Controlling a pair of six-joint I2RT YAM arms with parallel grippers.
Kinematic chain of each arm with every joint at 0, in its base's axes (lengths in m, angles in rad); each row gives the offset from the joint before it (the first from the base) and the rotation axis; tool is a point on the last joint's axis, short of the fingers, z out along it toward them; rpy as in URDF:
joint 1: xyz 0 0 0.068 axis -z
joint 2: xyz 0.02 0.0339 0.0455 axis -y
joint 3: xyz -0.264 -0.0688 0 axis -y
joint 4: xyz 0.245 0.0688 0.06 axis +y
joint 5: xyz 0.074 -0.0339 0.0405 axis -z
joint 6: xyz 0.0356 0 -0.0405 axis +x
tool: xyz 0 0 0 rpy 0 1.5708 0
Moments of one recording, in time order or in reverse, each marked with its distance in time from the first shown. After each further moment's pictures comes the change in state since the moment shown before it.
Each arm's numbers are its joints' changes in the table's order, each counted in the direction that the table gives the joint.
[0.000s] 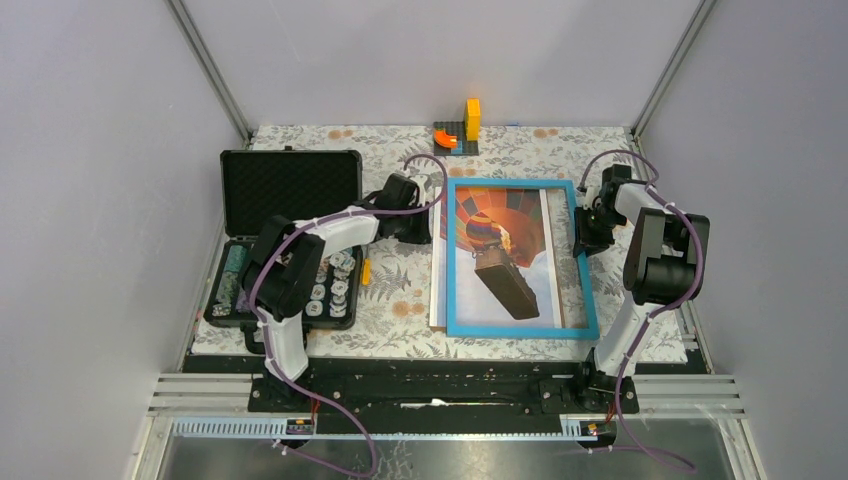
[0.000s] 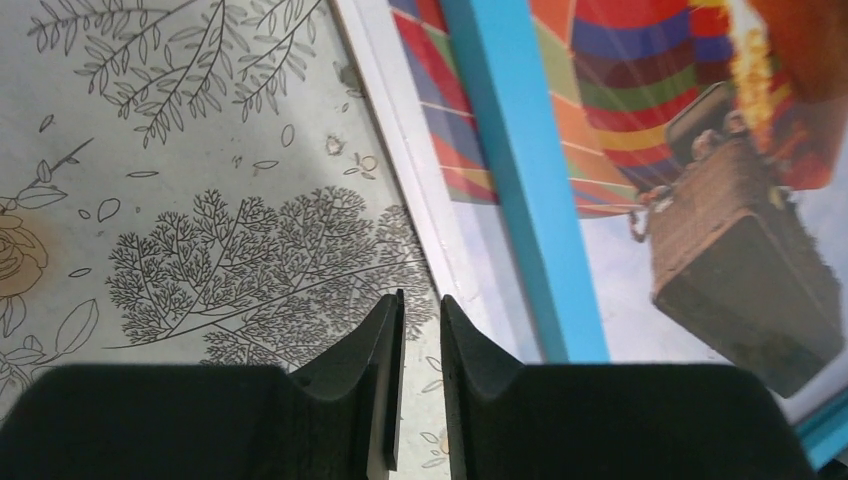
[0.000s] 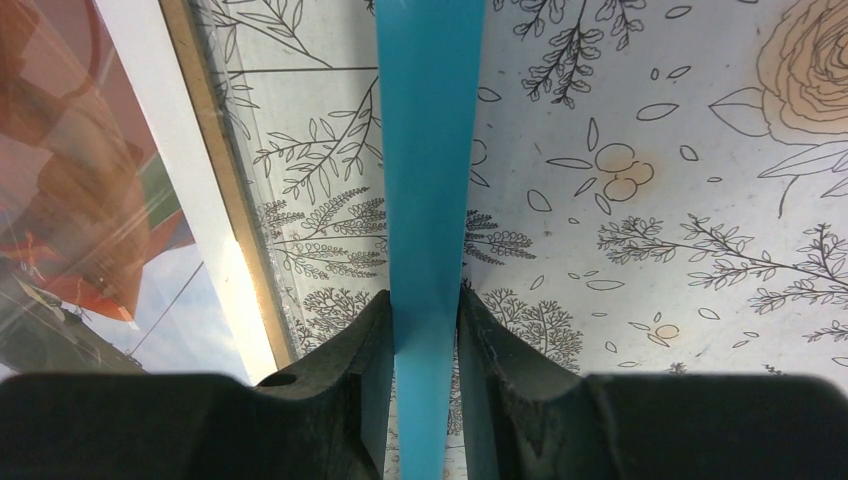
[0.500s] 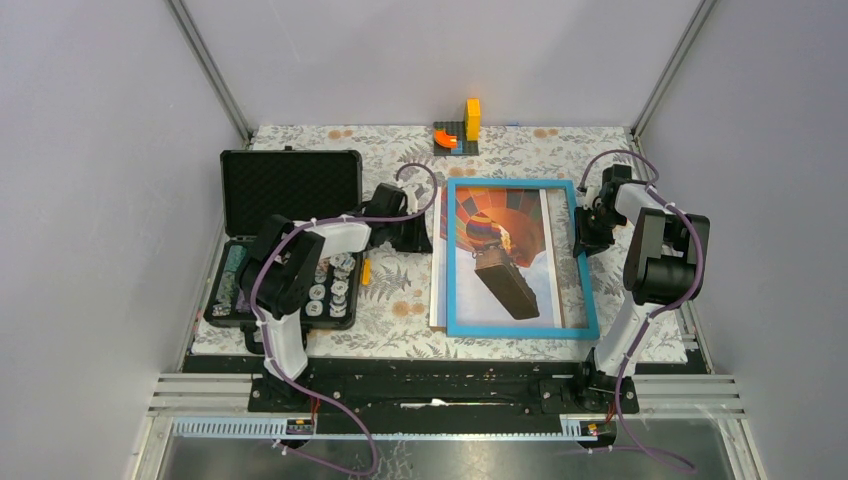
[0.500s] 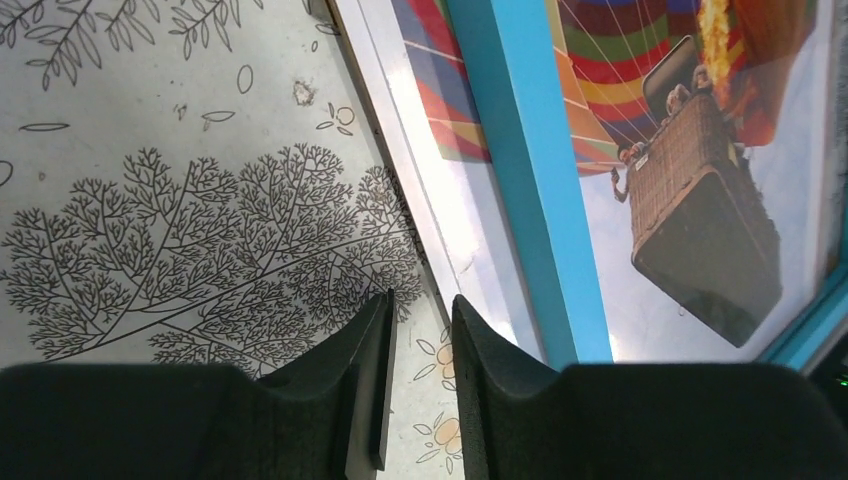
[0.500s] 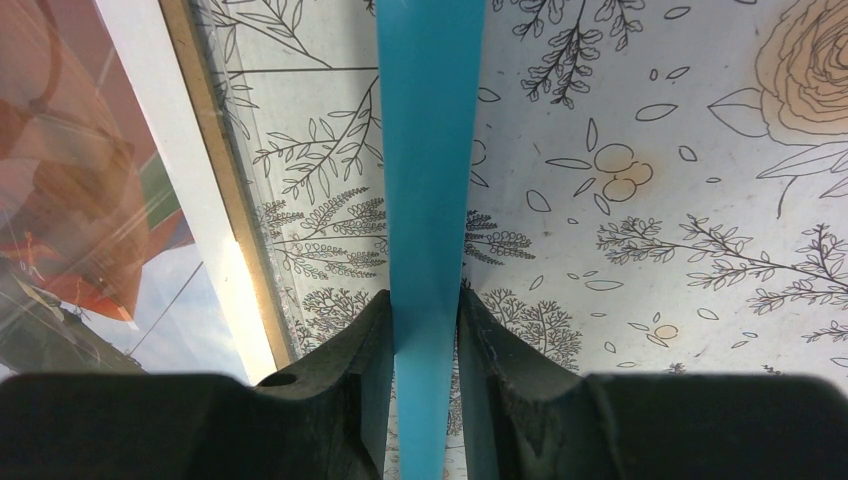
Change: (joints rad) left arm -0.041 -0.019 -0.115 -0.133 0.150 -0.034; right arm 0.002 0.000 -0.001 -0.002 0.000 -0.002
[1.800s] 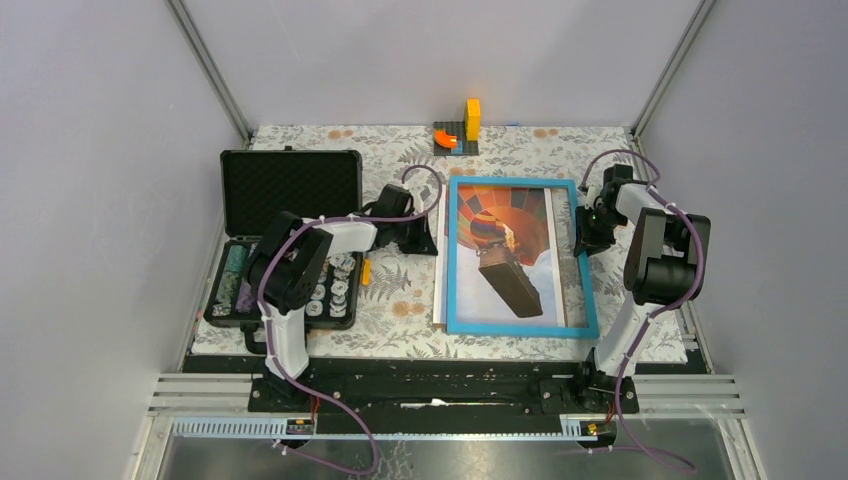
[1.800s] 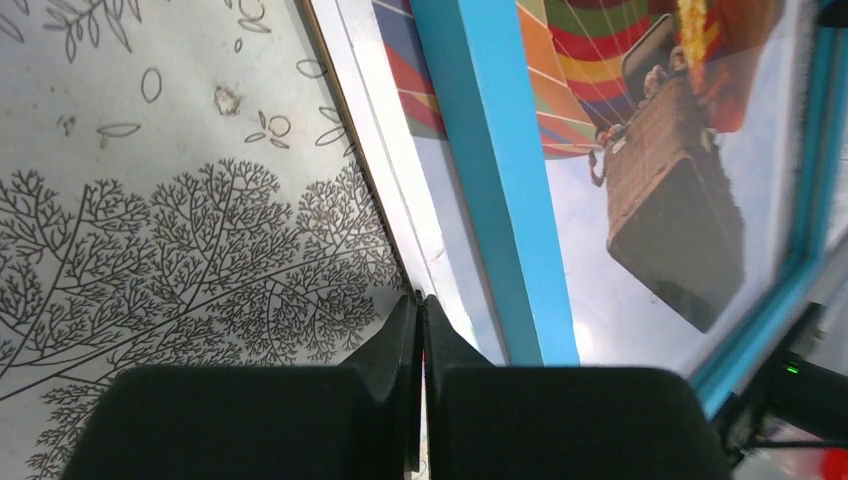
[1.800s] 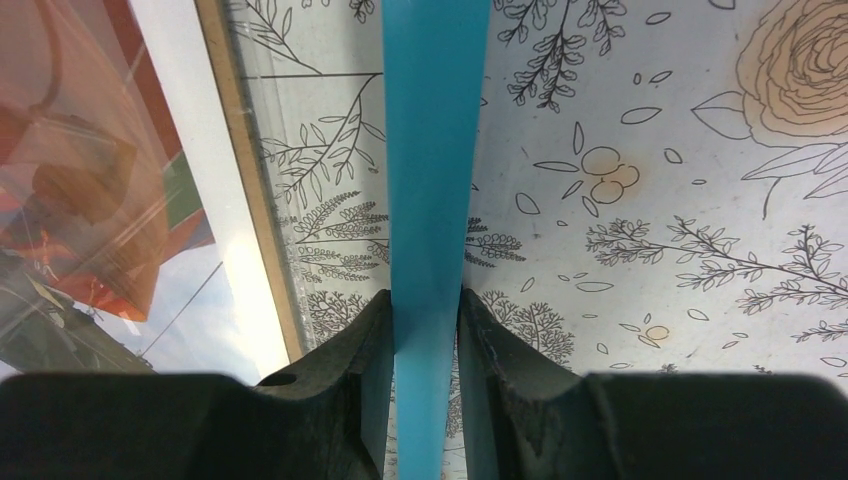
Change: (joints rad) left arm -0.004 -0.053 -0.002 -0.060 0.114 -0.085; right arm 0.005 0.000 -0.001 -0.006 0.000 0.000
